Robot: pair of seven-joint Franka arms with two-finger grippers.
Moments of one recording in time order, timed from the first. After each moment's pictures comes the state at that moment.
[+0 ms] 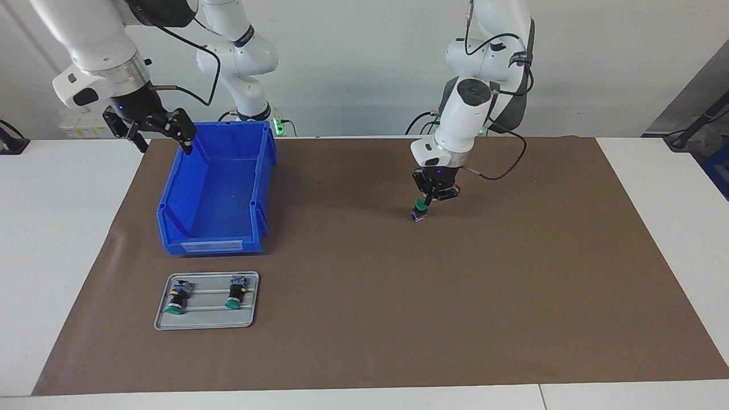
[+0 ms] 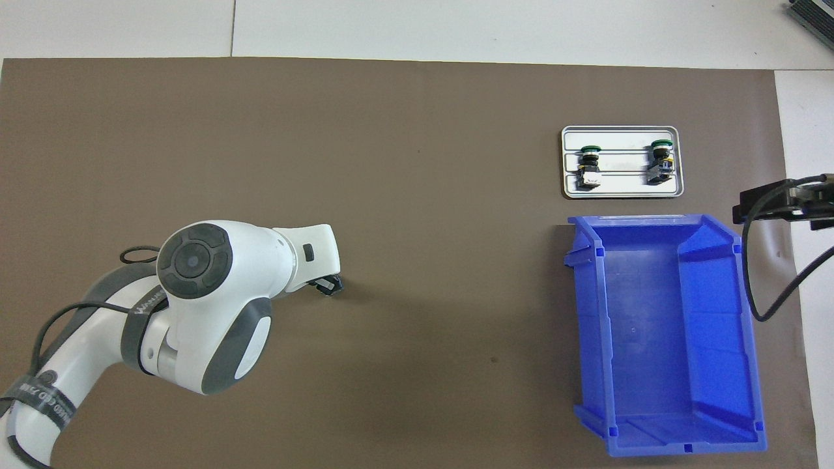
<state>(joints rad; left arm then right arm) -0.47 -0.01 0.00 -2.15 -0.10 2.26 0.19 0.12 -0.03 -0.16 -1.57 -0.01 1.54 0.07</state>
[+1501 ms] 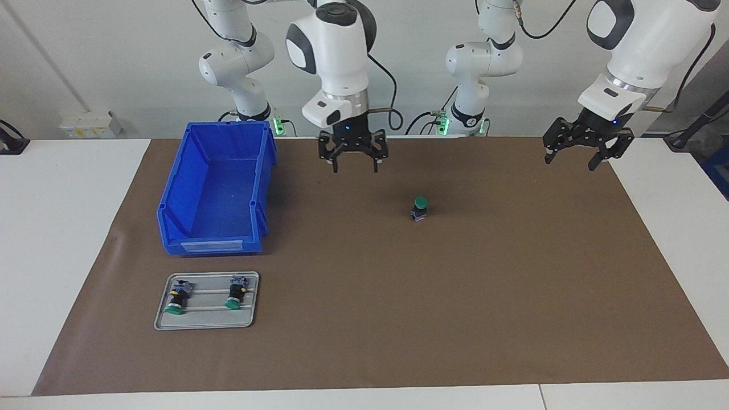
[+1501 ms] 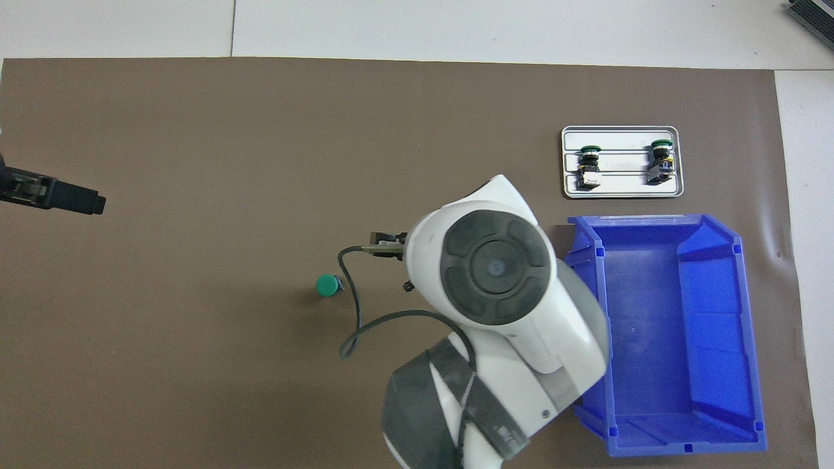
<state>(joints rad) -0.05 0.00 0.02 -1.59 -0.05 1.63 0.24 0.78 0.17 -0.12 -1.67 0.00 2.04 0.80</state>
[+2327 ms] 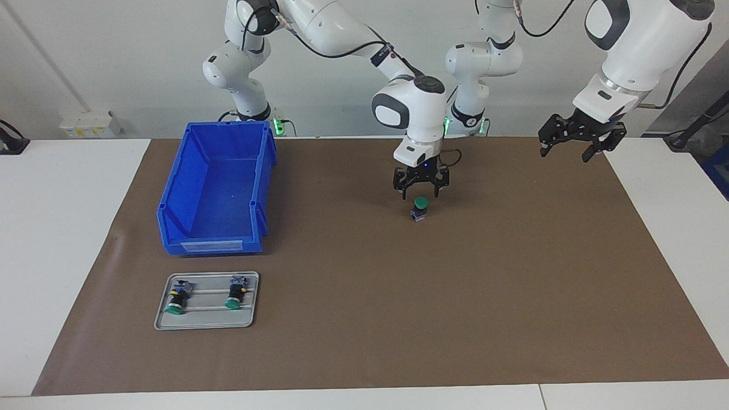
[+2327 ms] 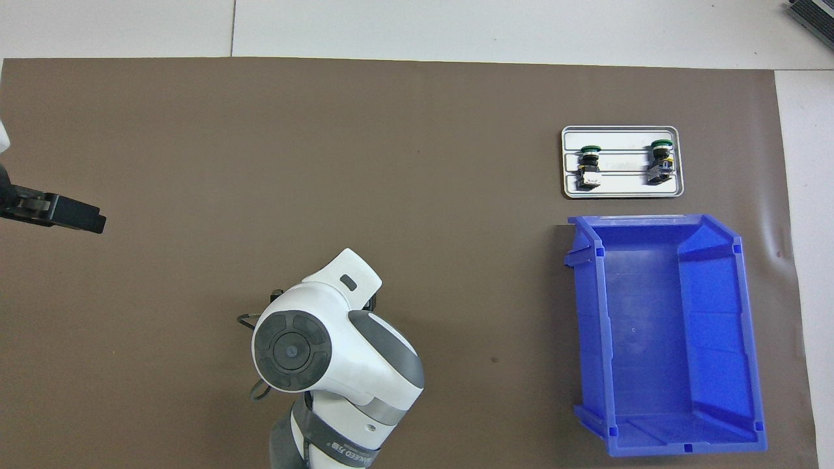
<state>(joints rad) -0.05 -0.03 0.02 -1.64 -0.02 1.58 0.18 0.99 0.52 -0.13 -1.62 -0.09 2.29 0.93</state>
